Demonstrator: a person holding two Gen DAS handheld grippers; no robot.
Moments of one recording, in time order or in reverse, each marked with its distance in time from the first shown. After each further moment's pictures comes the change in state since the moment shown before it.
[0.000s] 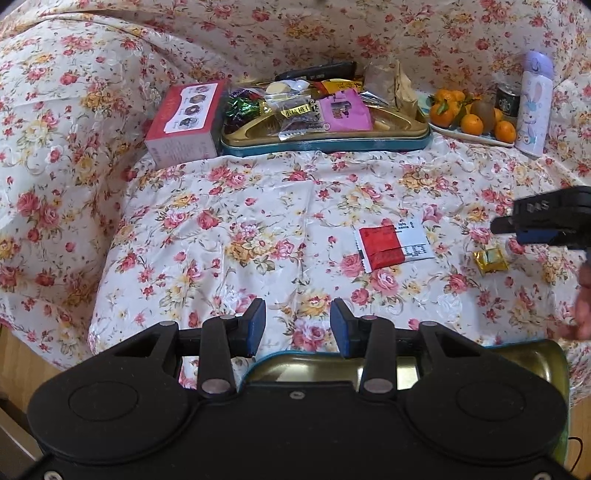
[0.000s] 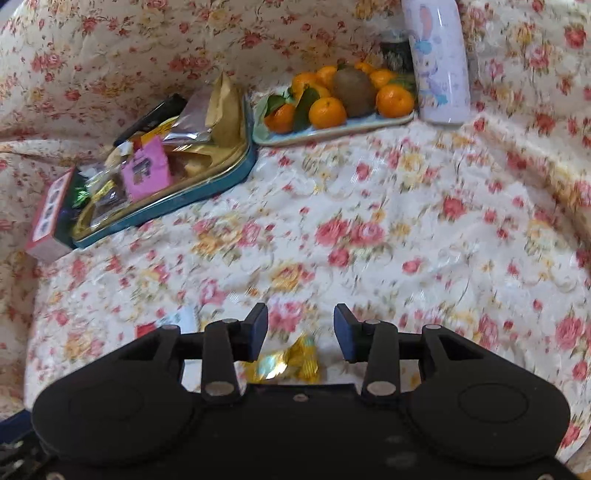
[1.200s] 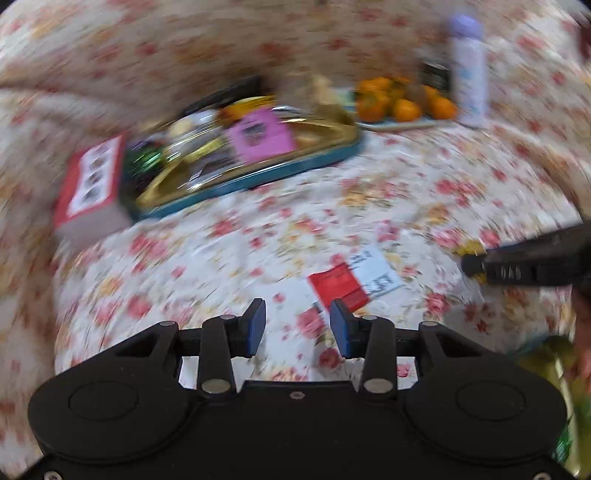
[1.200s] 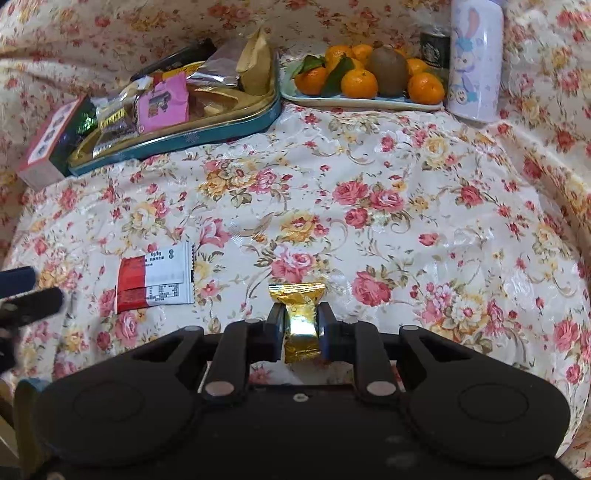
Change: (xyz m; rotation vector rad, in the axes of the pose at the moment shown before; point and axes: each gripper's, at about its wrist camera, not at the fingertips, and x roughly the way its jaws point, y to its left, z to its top) left arm 0.043 -0.028 0.033 0.312 -0.063 -0.177; right arm 0.014 0.024 -0.024 -0.182 0.042 -0.077
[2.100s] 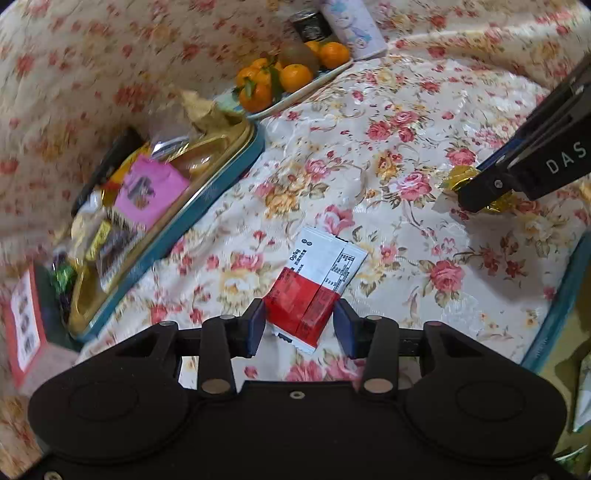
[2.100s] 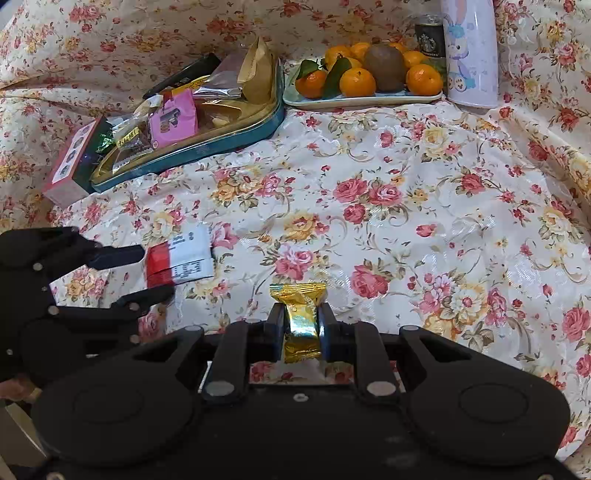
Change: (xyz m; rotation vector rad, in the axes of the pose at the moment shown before) left arm 0.057 -0.037 0.007 0.486 -0.031 -0.048; right arm -0.014 -0.020 -0.003 0.051 0.000 0.114
